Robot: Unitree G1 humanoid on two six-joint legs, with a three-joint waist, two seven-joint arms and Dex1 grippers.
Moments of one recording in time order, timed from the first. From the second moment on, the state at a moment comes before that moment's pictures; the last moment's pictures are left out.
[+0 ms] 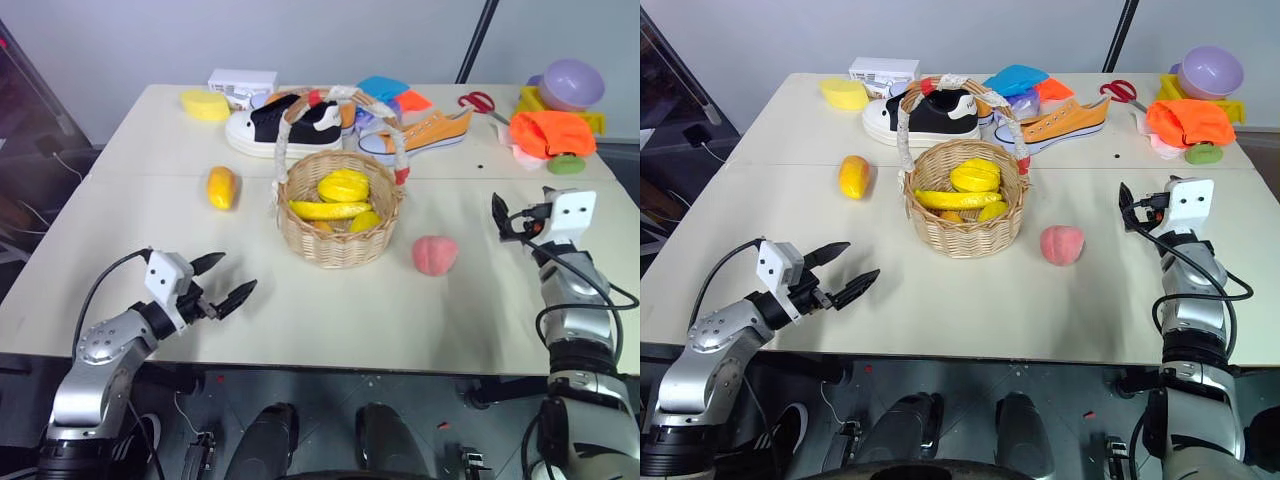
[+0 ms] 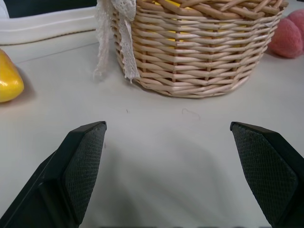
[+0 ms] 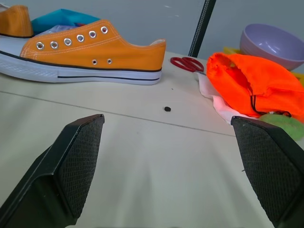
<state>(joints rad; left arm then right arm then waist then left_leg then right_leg) 0.04 0.53 0.17 -0.26 -0.44 0.26 -0.75 -0.46 -0.56 -0.34 0.58 0.20 -0.17 0.37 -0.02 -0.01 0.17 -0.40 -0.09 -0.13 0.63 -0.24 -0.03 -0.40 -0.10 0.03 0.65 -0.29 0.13</state>
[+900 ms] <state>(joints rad) 0.02 0.51 0.17 -0.25 -0.42 0.21 -0.77 -0.43 -0.54 -0.33 0.46 0.22 -0.09 0.43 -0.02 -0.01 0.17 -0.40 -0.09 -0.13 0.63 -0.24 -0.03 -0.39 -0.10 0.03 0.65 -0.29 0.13</state>
